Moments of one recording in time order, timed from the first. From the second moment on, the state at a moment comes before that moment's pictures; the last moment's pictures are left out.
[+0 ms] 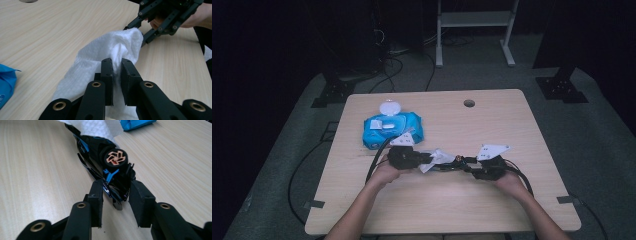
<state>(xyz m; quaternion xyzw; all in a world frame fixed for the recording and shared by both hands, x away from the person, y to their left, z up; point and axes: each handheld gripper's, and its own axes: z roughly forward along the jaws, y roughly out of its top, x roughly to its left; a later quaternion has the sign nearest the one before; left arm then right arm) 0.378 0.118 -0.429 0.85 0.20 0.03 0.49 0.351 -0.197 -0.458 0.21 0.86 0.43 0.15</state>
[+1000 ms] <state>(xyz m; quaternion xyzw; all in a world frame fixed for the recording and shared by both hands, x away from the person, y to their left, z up) 0.366 0.122 -0.449 0.87 0.19 0.02 0.47 0.316 -0.201 -0.476 0.18 0.89 0.39 0.15</state>
